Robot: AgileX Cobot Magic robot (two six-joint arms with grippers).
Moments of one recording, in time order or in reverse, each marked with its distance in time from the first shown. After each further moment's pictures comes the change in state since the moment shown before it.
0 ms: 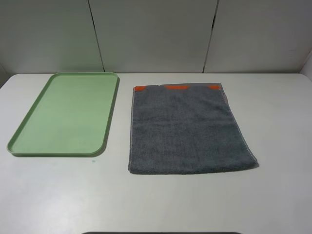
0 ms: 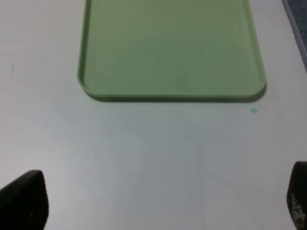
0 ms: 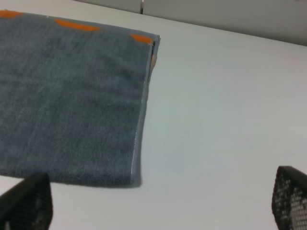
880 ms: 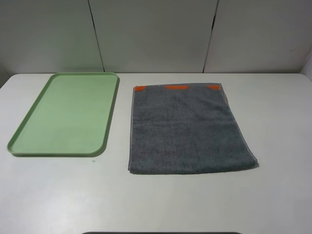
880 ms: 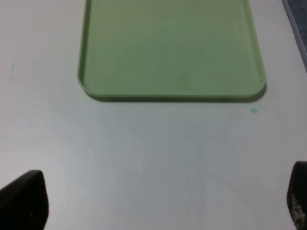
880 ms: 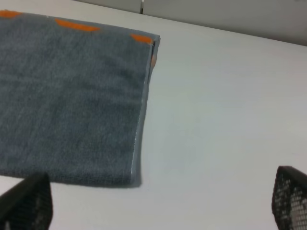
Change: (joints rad) left arm 0.000 0.000 0.000 0.000 0.000 0.000; right arm 0.000 0.000 0.000 0.000 0.000 0.000
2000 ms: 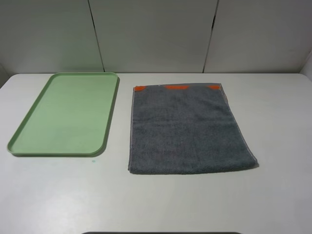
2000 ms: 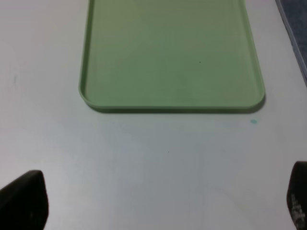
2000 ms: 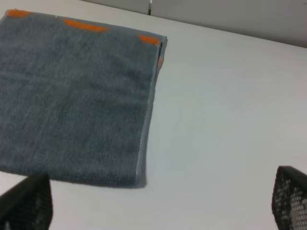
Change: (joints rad) left arm -0.001 0.000 0.000 0.003 -0.031 0.000; right arm 0.026 0.000 0.000 0.000 0.000 0.000
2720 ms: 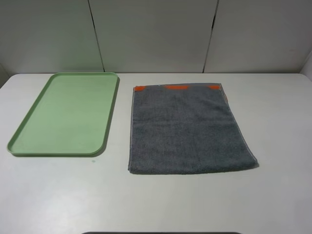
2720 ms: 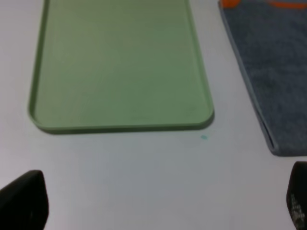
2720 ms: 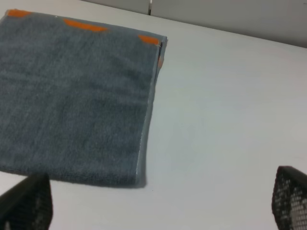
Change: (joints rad) left arm 0.000 0.000 0.000 -0.142 -0.059 0.033; right arm 0.000 0.000 0.000 0.000 0.000 0.000
